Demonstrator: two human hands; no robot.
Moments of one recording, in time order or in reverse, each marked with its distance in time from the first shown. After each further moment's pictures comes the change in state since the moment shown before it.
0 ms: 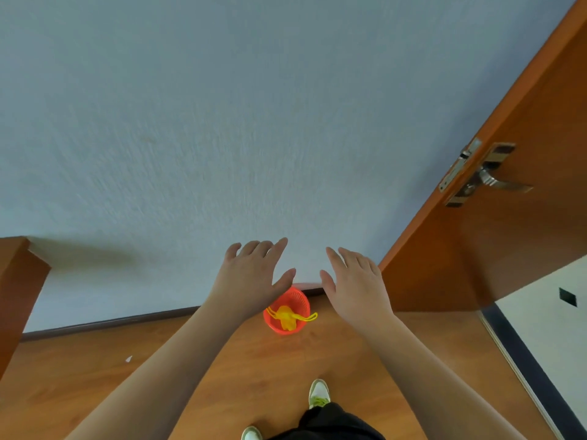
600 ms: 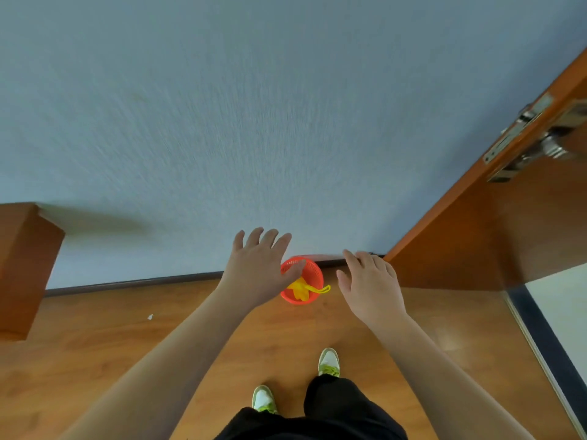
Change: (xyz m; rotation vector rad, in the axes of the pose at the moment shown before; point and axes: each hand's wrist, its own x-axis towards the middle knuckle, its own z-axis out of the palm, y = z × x) left_hand 0.020 -0.005 0.056 0.061 -0.241 -0.100; right_hand 0.018 0.022 0.065 0.024 -0.105 -0.023
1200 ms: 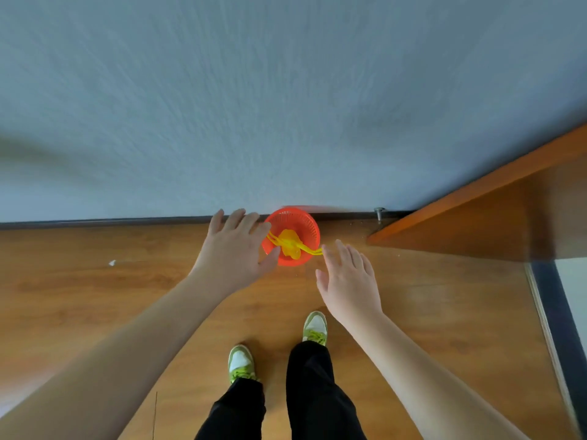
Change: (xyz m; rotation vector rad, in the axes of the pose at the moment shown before) left_hand 0.115 -0.020 0.208 -0.055 -0.002 0.002; right_hand 0.106 0.026 0.227 0.049 -0.168 -0.104
